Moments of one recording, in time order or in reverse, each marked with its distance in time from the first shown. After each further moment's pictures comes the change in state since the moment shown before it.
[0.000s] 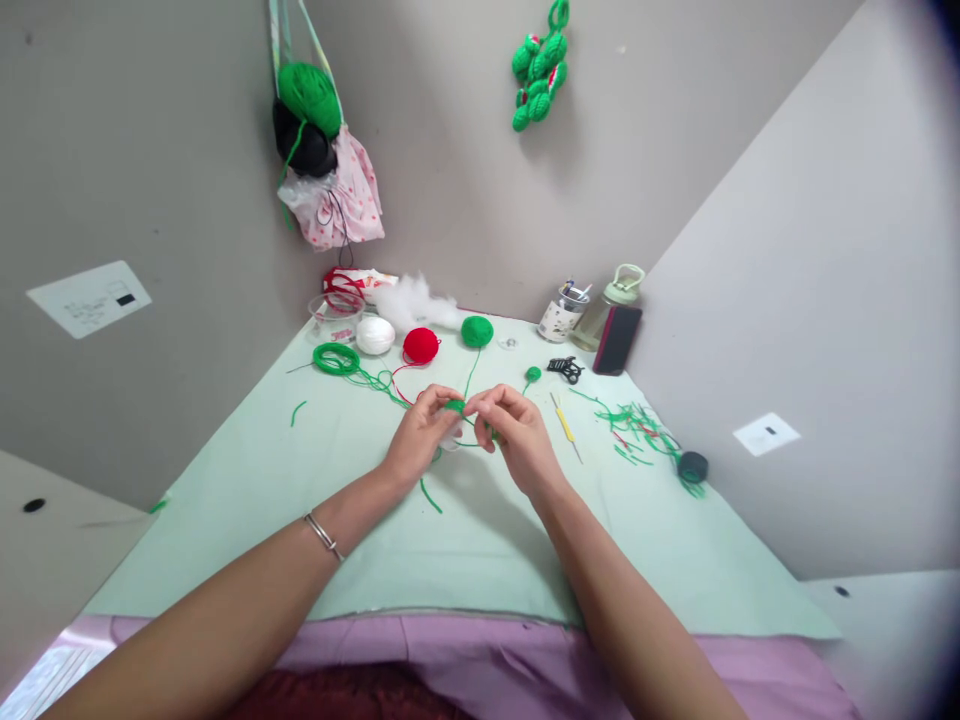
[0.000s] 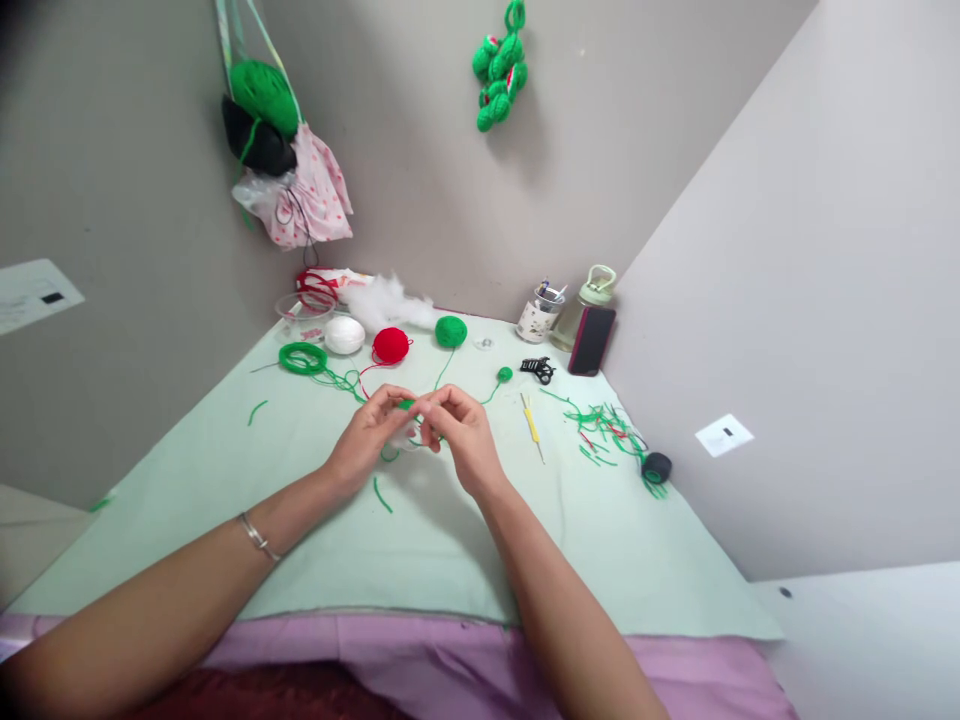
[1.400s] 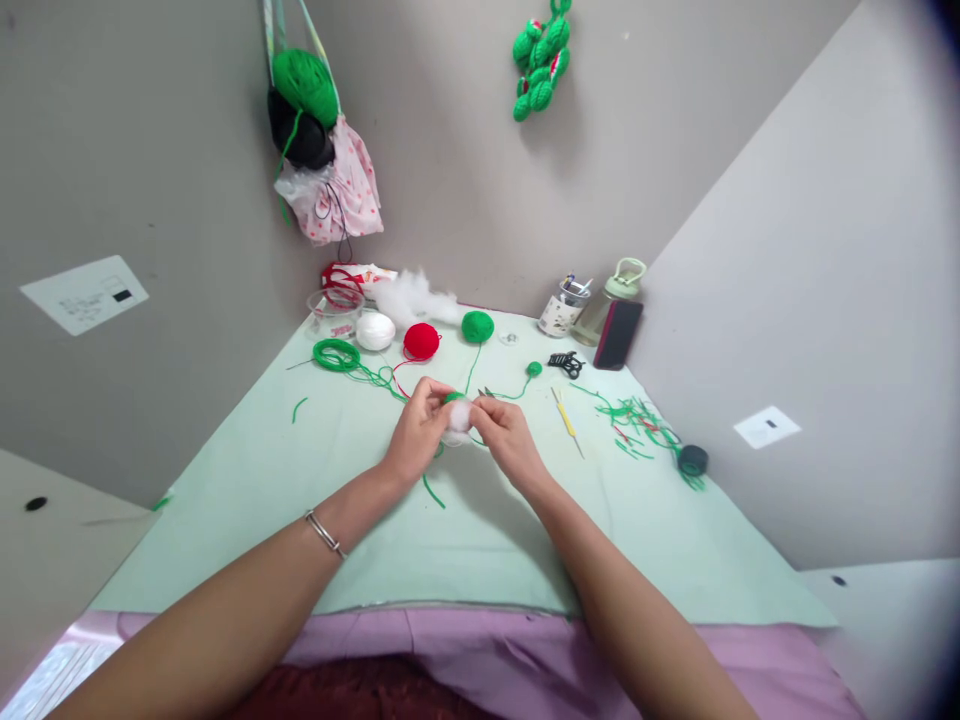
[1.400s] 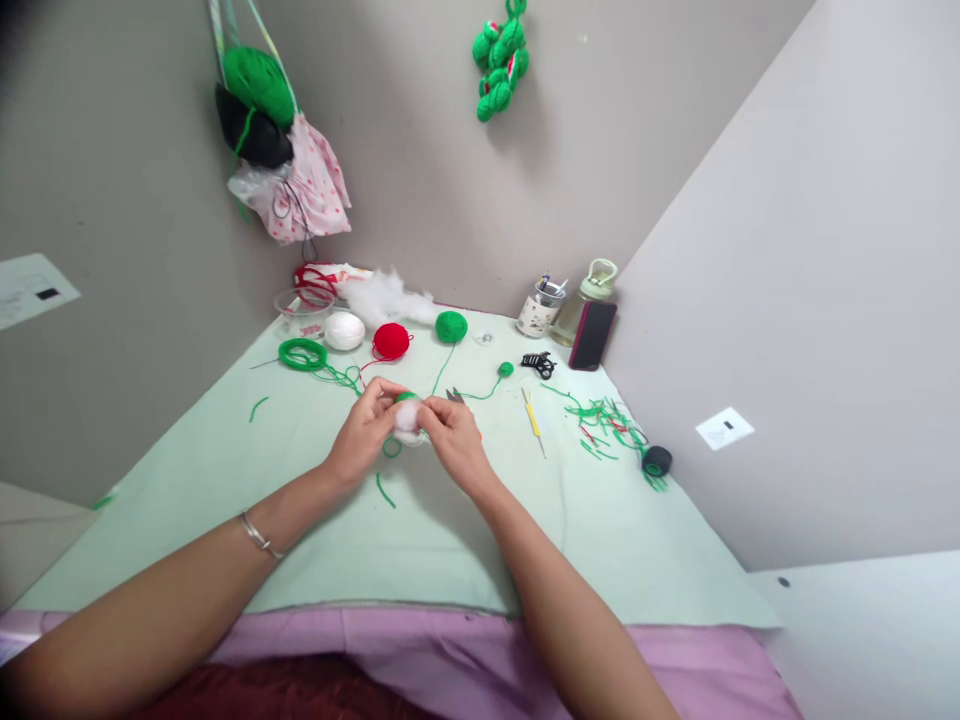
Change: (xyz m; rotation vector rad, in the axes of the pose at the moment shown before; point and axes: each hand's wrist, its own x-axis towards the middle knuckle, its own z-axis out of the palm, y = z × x) left_hand 0.000 0.003 0.000 -0.038 0.048 -0.005; right_hand 0.003 0.014 0.007 -0.377 -0.007 0.005
